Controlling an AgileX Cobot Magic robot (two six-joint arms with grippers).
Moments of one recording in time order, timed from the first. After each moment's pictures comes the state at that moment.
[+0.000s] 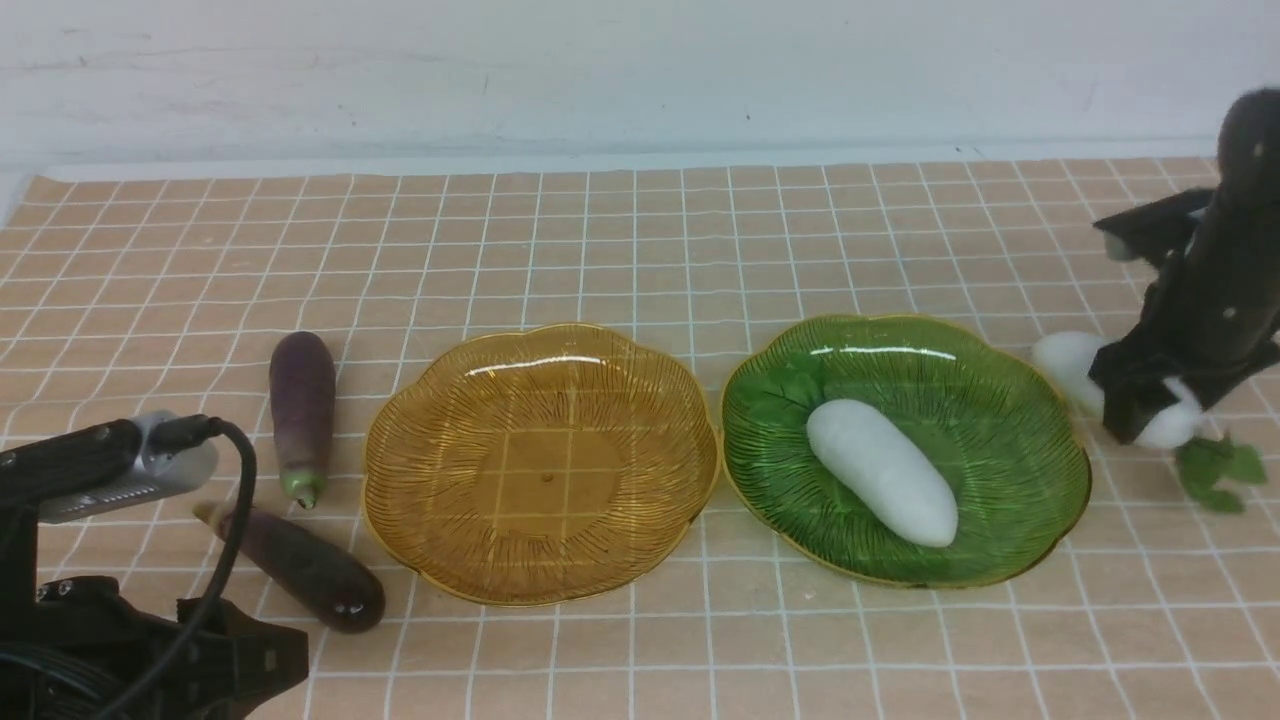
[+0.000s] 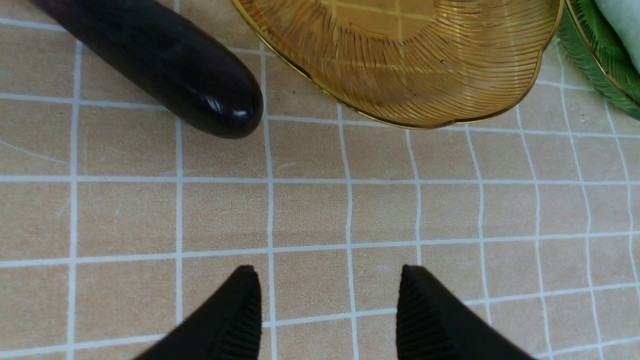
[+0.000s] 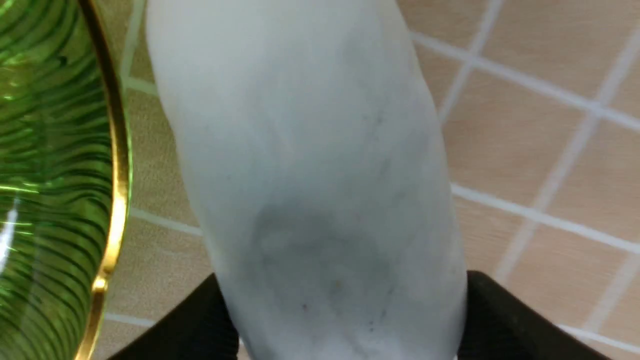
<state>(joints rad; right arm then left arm) -0.01 2.10 -1.64 -0.05 1.18 -0.33 -0.03 0.85 -0.51 -0.56 0.74 0.18</state>
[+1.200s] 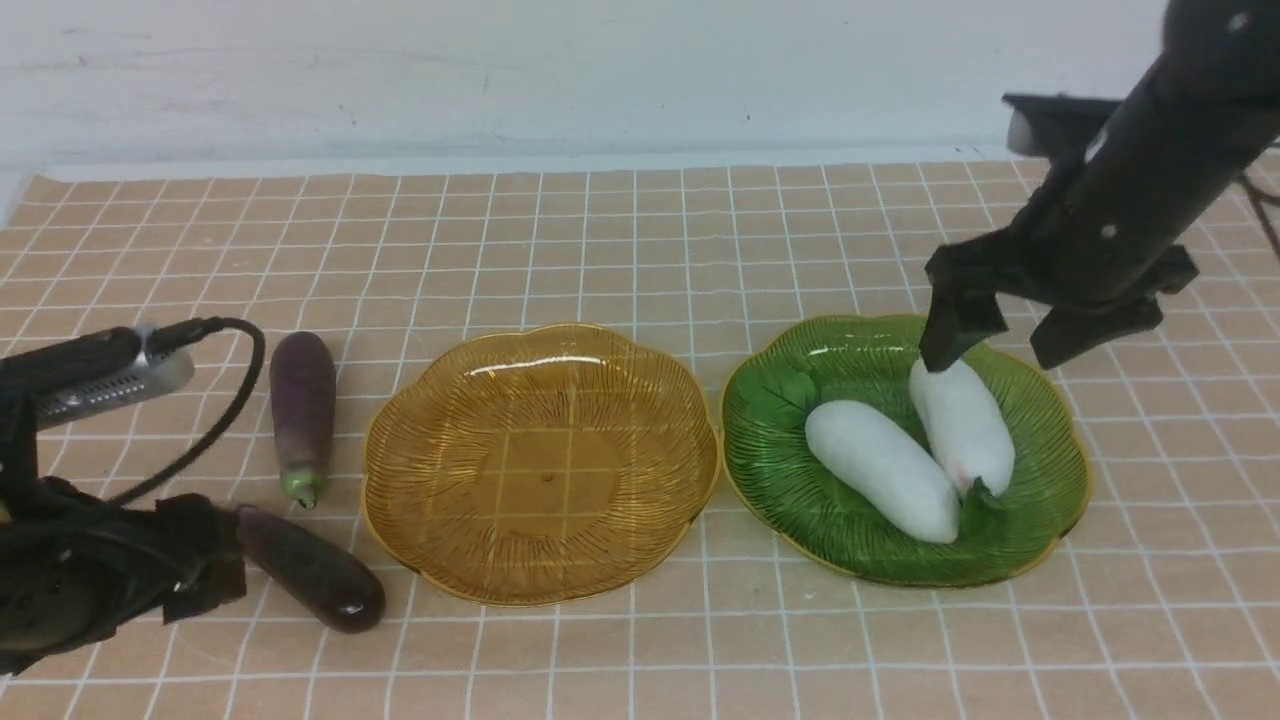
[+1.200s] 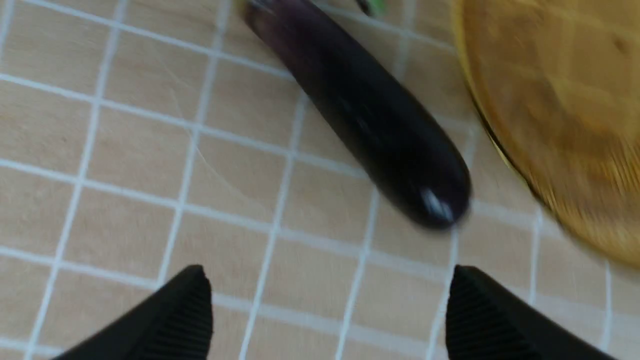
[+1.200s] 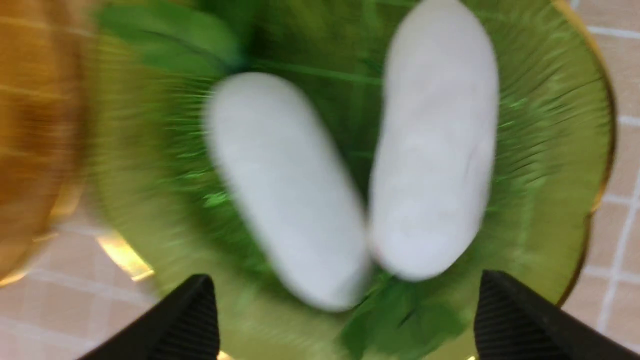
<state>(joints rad) 0.23 1.79 -1.55 0.23 1.23 0.02 -0.03 1.12 -0.69 -0.12 0.72 -0.30</state>
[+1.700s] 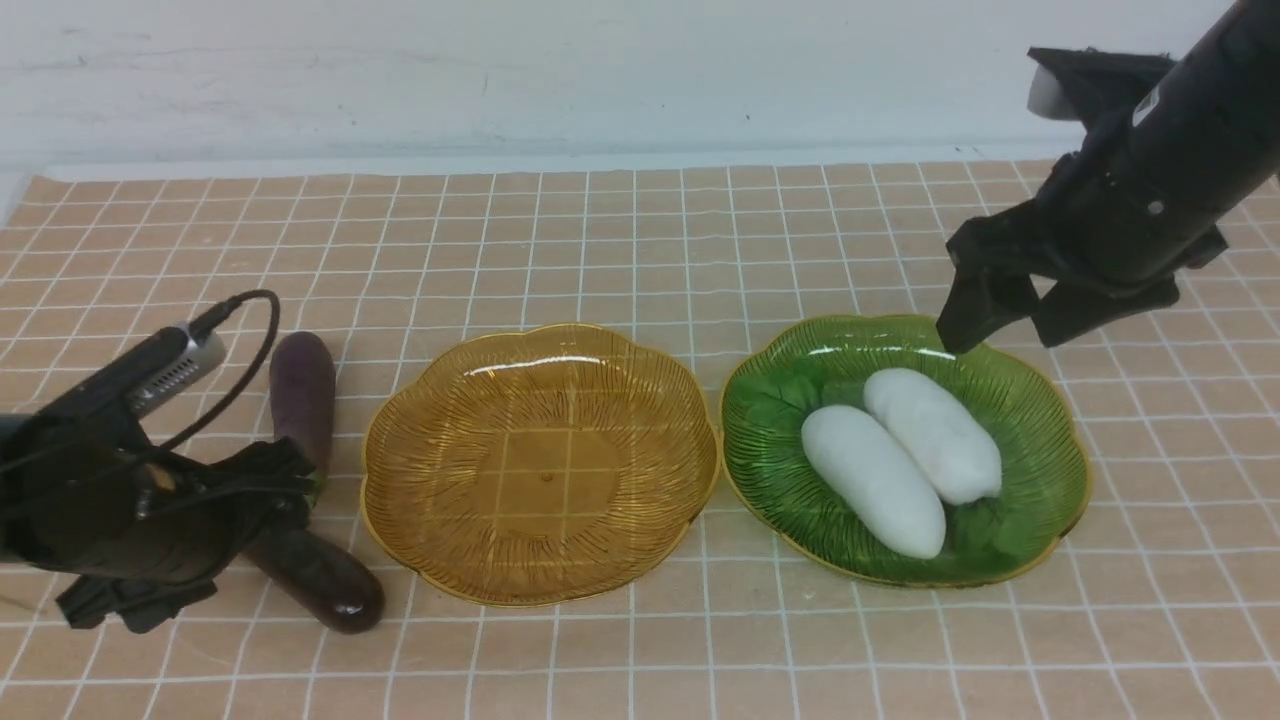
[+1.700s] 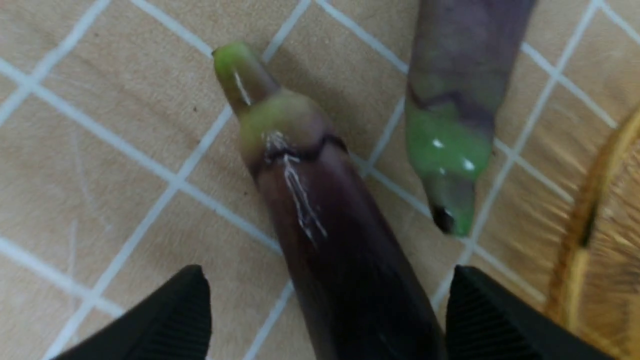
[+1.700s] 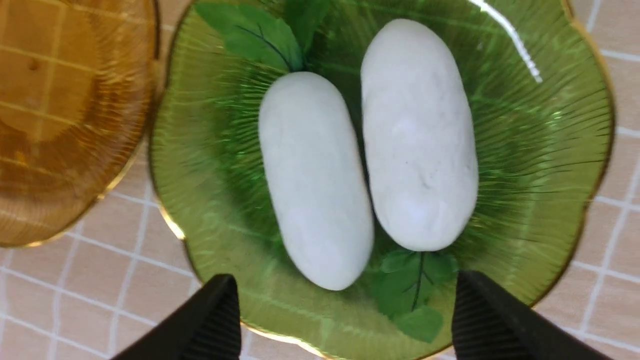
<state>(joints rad) 0.23 1.72 -1.53 0.22 1.24 -0.06 -0.03 1.57 -0.69 -0.07 0.23 -0.68</state>
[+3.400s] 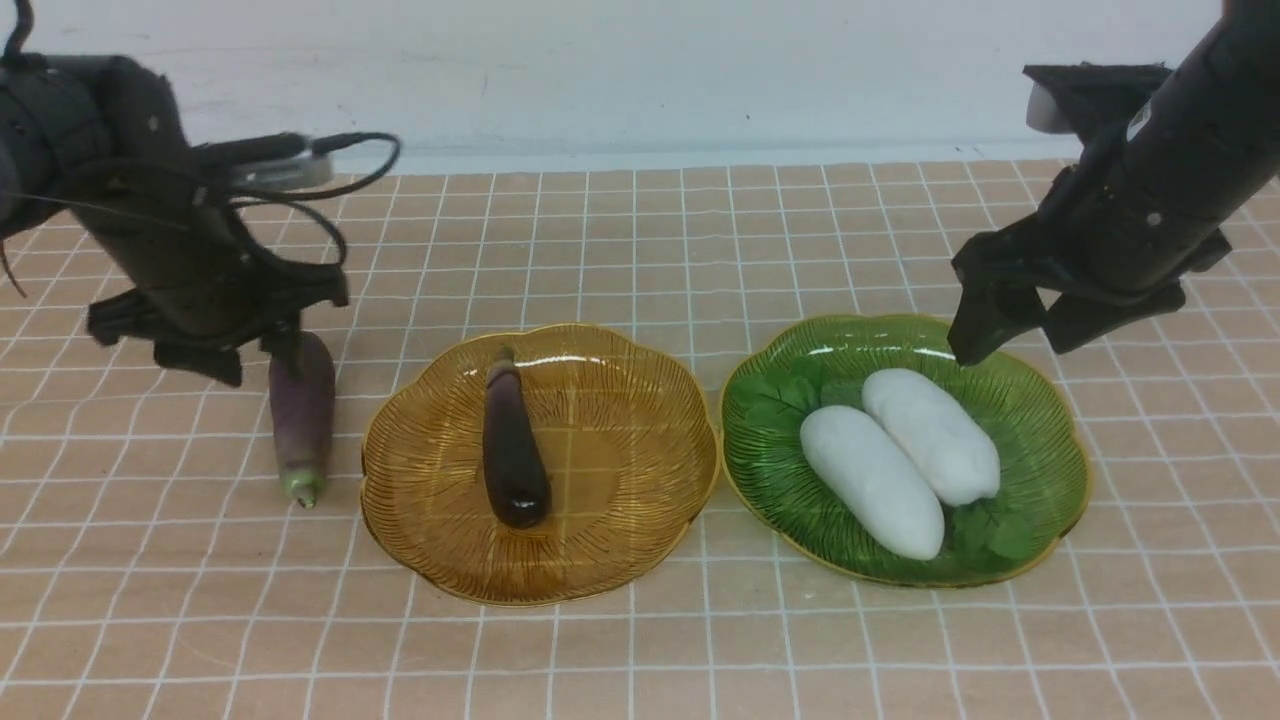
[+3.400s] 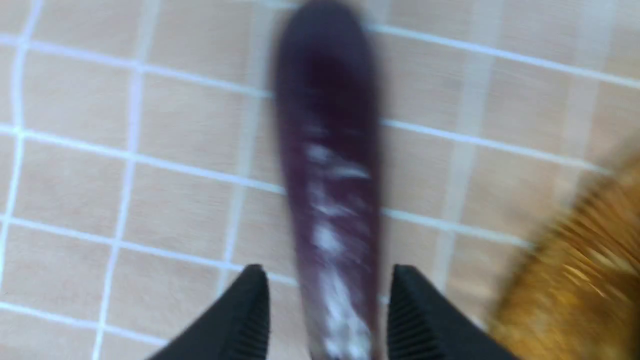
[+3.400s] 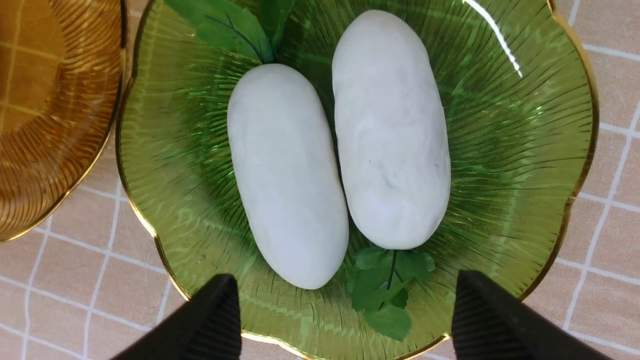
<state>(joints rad) 0.23 1.74 -1.53 0.20 1.24 -0.06 -0.01 1.91 -1.50 -0.03 0.90 -0.25</state>
